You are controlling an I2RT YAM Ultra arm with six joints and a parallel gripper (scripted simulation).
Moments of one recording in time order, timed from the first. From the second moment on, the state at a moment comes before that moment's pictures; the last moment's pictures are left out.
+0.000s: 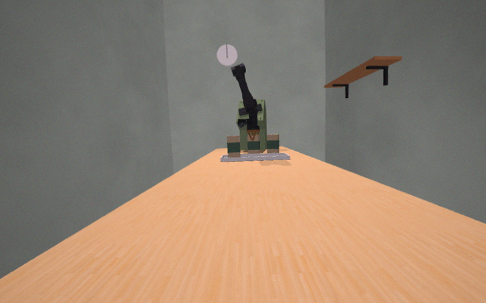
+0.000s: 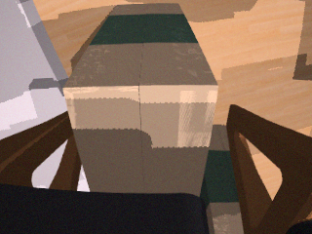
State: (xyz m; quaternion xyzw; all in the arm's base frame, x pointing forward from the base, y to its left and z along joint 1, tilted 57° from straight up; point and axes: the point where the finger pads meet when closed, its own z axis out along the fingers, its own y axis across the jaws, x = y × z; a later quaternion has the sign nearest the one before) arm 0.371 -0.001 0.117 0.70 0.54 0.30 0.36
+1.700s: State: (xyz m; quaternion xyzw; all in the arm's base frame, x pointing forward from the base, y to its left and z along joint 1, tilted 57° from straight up) arm 0.373 0.000 0.120 0.70 0.54 0.30 0.36
